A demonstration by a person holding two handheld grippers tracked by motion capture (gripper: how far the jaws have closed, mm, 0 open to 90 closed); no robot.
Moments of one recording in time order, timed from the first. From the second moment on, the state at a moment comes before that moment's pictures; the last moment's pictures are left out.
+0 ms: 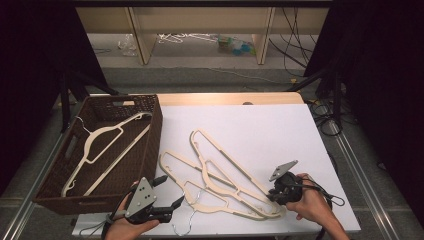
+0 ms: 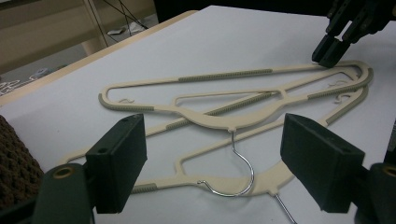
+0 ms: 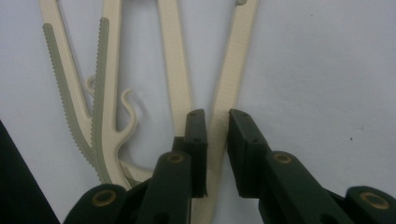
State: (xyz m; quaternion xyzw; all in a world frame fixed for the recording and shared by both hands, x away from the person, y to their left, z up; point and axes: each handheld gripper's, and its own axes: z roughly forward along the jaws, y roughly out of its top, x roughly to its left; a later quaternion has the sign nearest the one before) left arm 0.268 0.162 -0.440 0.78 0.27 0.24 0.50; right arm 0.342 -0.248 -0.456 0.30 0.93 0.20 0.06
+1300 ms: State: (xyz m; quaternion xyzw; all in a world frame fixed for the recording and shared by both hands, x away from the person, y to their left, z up) left arm 0.269 0.161 -0.442 0.79 0.27 0.24 0.50; right arm 0.325 -0.173 -0.467 0.29 0.93 0.22 0.06
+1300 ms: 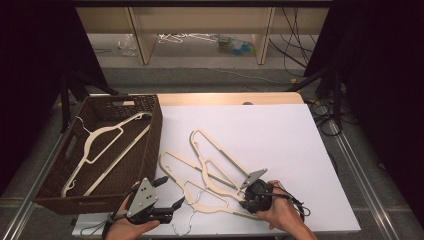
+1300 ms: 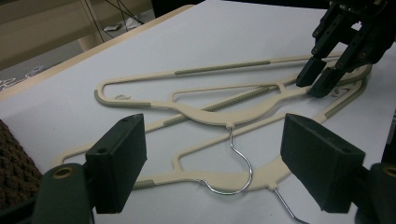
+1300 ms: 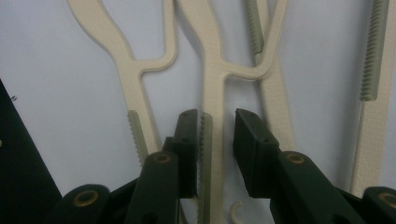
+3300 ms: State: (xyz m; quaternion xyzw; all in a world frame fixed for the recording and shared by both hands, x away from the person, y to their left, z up) left arm 0.317 0.060 -0.469 0.90 -0.04 0.29 0.33; right arm 0.297 -0.213 -0.395 0.17 0.96 0.22 0.05
